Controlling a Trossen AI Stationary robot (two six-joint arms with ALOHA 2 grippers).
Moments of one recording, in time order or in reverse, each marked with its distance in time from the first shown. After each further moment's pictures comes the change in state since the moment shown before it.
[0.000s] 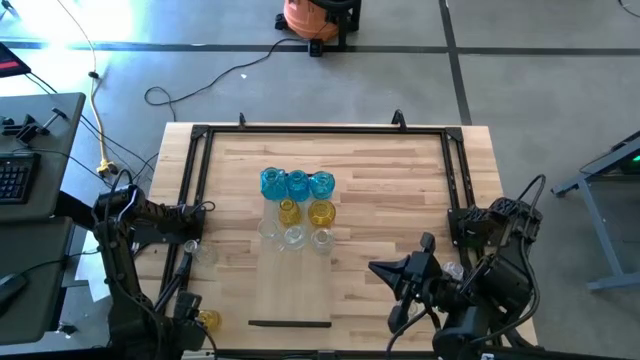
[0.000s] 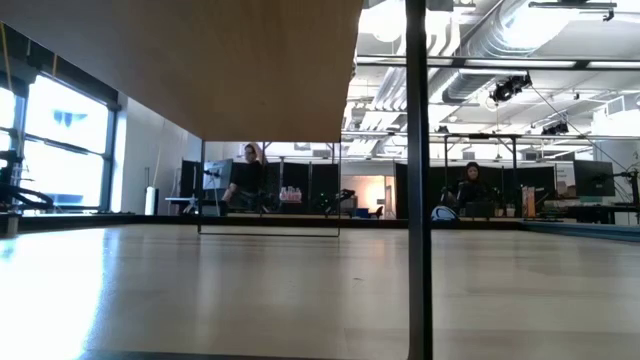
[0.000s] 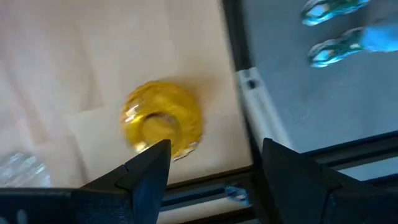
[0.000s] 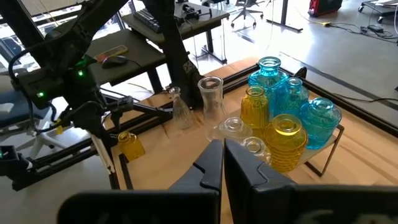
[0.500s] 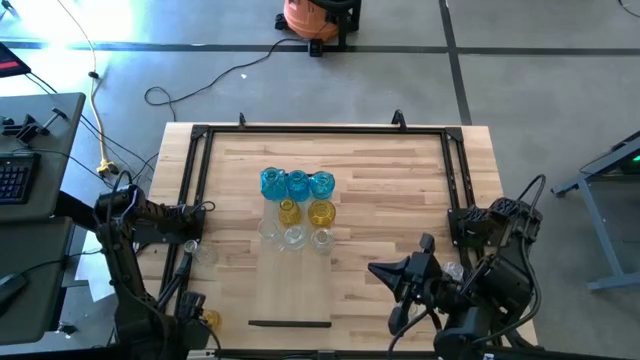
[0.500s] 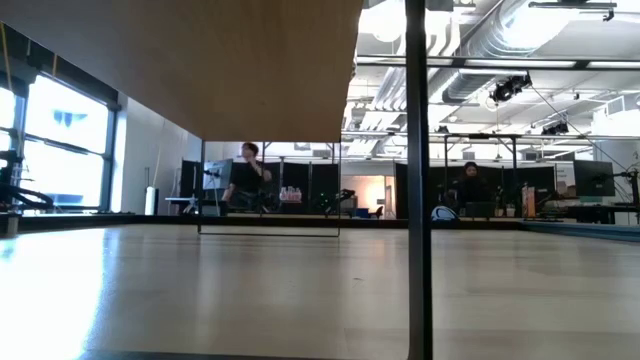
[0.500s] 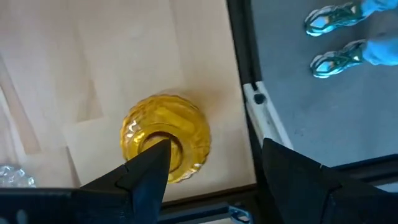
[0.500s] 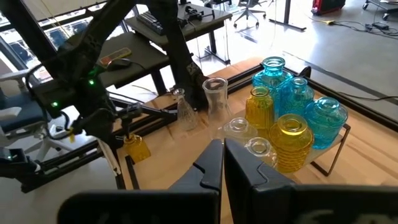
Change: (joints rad) left arm 0.011 0.002 -0.056 0.076 -0.027 -0.014; right arm 0.002 0.000 0.000 0.026 0.000 -0.003
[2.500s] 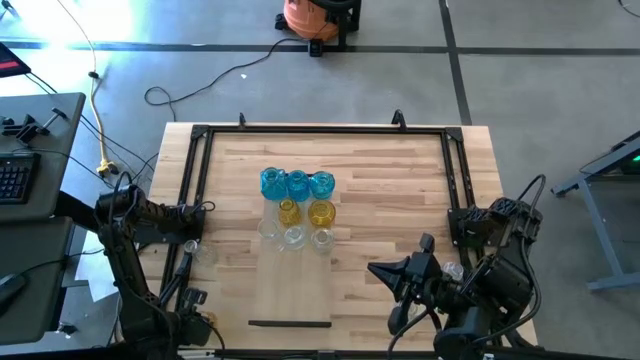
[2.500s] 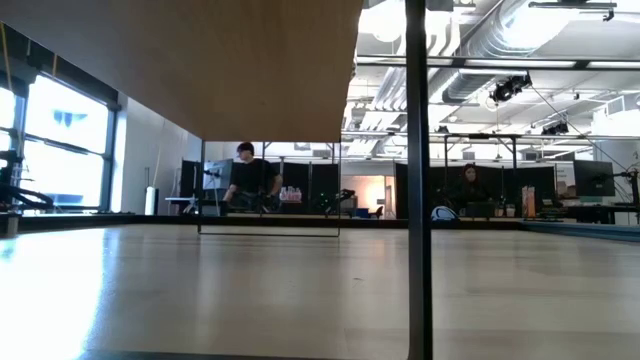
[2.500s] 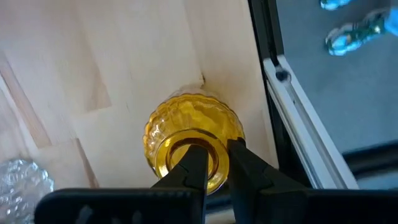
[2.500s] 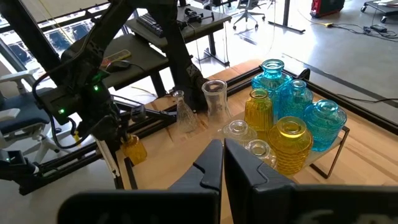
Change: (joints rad) left arm 0.012 0.003 -0.047 -0.011 0.046 0.062; right arm 0.000 0.000 0.000 0.006 0.008 -0.009
